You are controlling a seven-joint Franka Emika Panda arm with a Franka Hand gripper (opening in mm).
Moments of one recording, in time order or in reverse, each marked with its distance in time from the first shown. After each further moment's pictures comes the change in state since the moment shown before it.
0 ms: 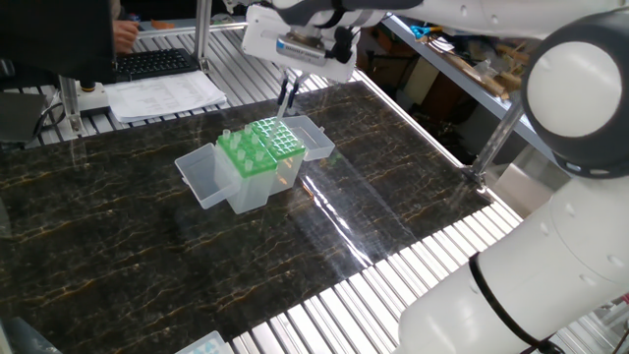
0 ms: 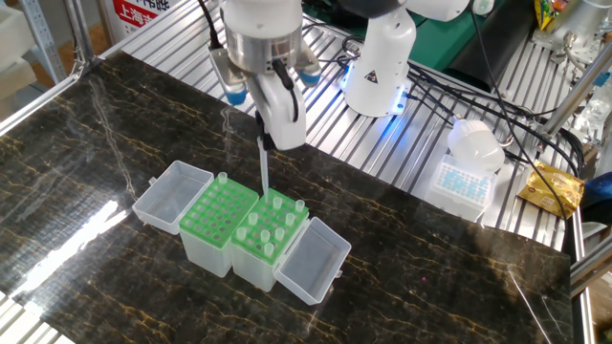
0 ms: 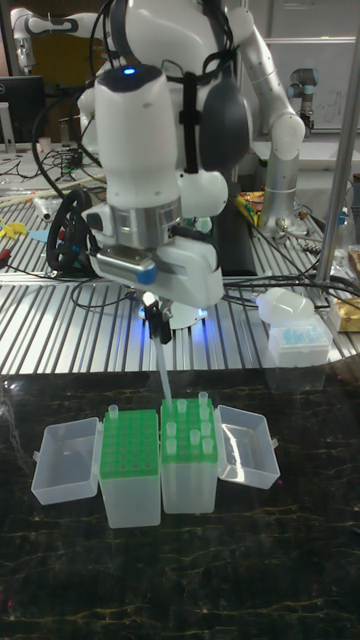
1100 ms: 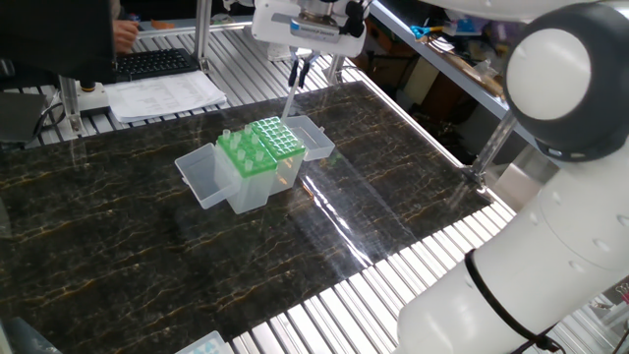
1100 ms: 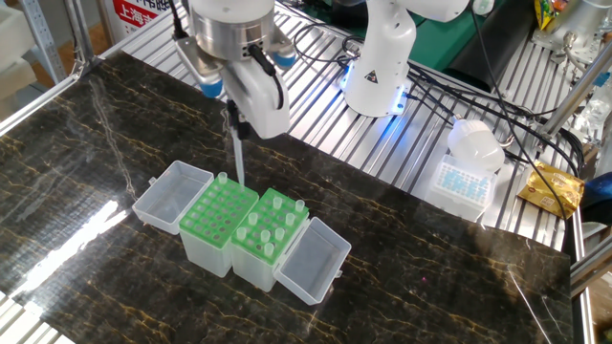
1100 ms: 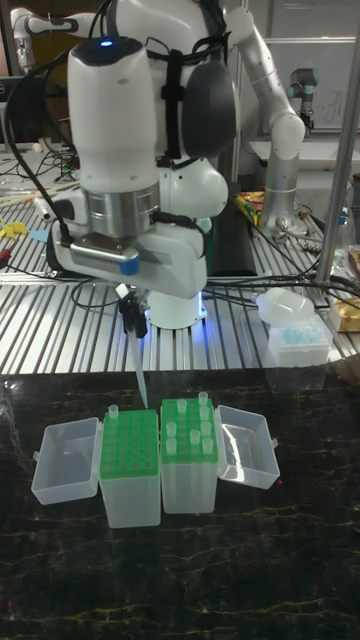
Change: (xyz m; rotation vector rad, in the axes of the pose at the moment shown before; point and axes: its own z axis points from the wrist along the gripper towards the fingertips) arm -0.033 -0.011 -0.028 0.048 -0.003 -0.166
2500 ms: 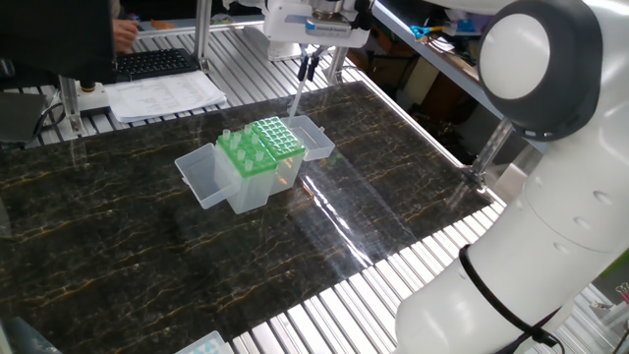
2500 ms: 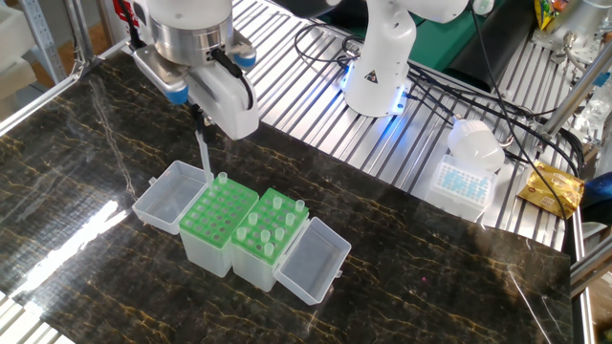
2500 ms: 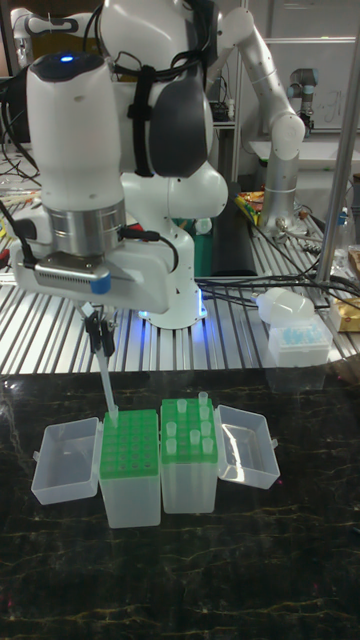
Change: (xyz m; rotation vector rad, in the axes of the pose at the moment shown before) arm -0.046 -0.027 0.011 0.022 -0.024 -0.184
